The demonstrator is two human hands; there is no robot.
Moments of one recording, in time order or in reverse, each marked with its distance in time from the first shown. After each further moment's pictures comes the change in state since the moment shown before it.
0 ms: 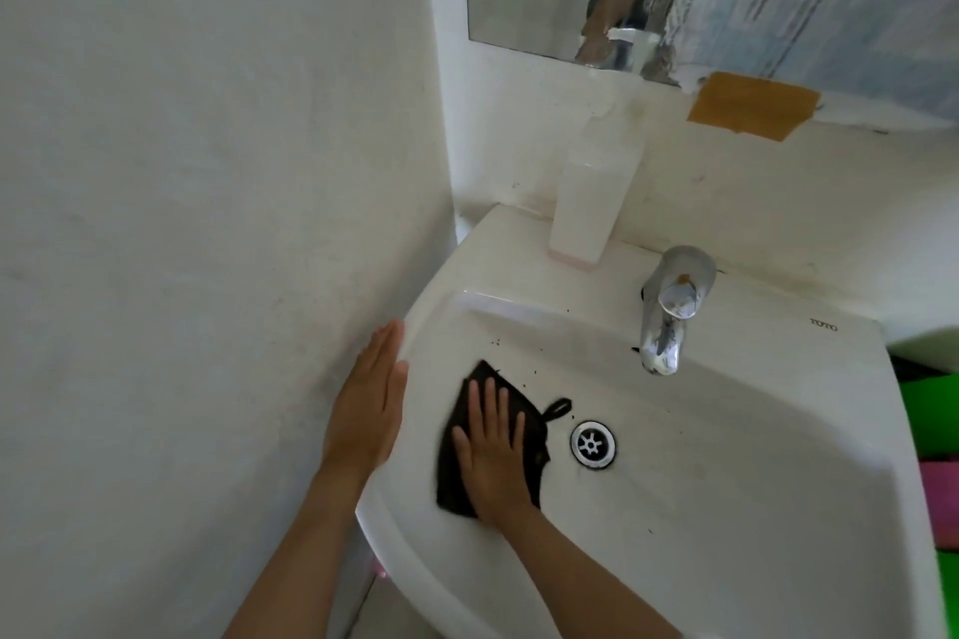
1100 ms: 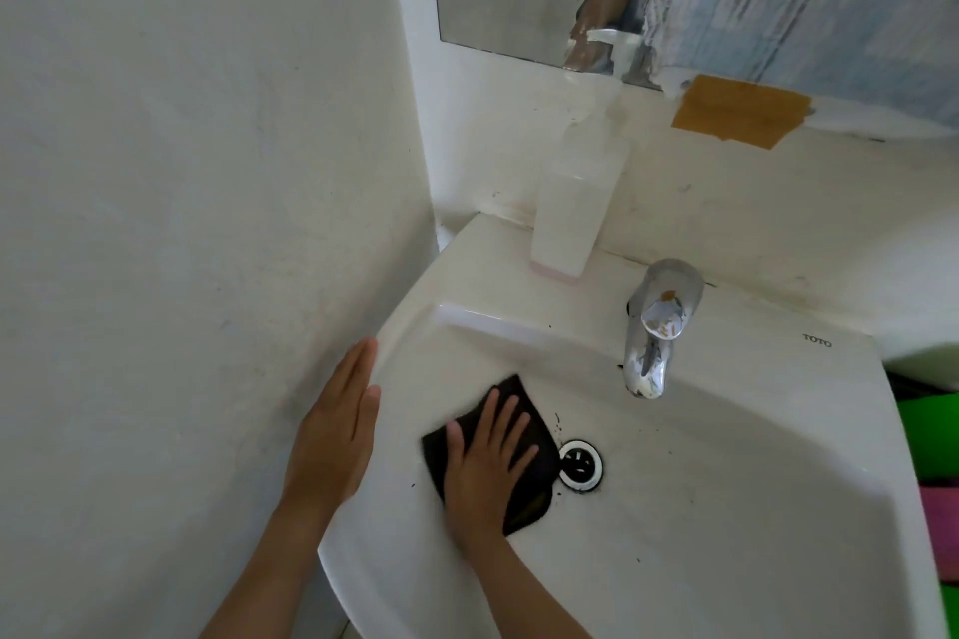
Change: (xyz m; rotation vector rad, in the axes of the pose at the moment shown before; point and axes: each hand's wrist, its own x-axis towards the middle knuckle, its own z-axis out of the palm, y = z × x) left_hand 0.000 -0.002 0.003 0.019 0.066 0.043; right_hand 0.015 -0.008 0.007 0.127 0.110 0.368
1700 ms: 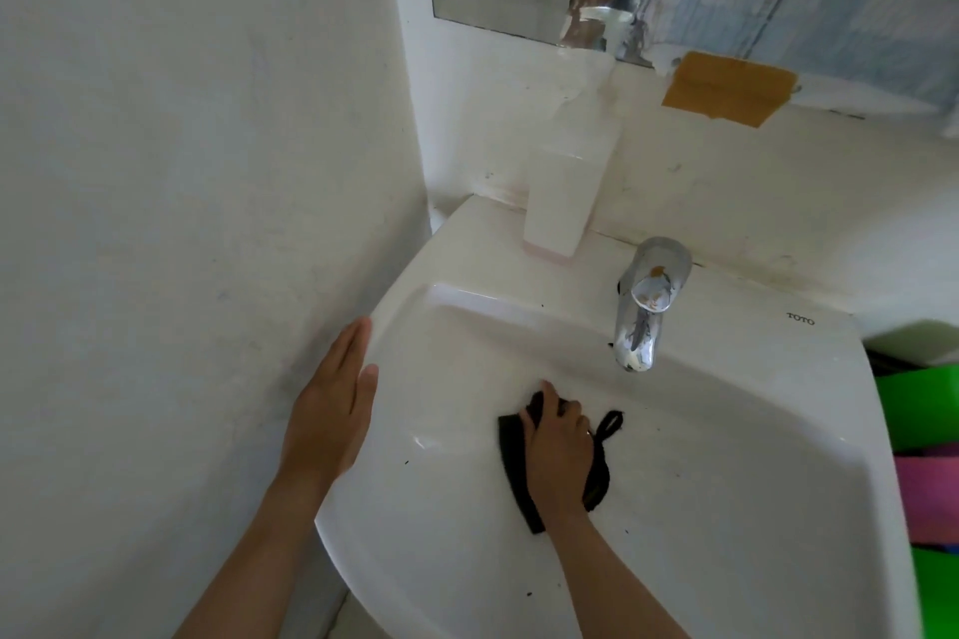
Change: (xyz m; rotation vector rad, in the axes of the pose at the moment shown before) left_hand 0.000 -0.001 -0.001 0.095 -0.014 0.015; right_hand 0.027 0.069 -0.057 -0.239 0.029 -0.022
